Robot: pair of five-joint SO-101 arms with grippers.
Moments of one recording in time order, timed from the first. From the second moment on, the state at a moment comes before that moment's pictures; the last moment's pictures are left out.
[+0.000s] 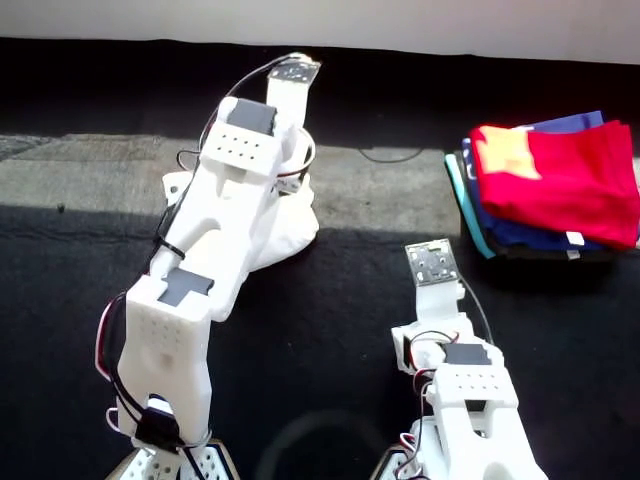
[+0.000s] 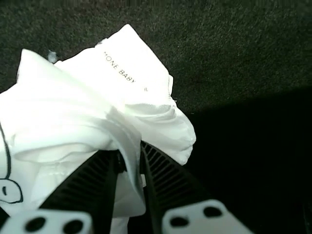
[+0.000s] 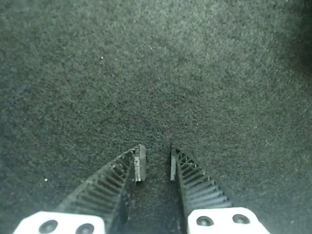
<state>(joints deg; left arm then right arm) 11.6 33.0 -35.3 80.2 3.5 -7.0 -46.5 84.5 36.3 12.4</state>
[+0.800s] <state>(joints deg) 11.8 33.0 -40.2 82.1 3.4 -7.0 -46.5 84.8 36.1 12.4</state>
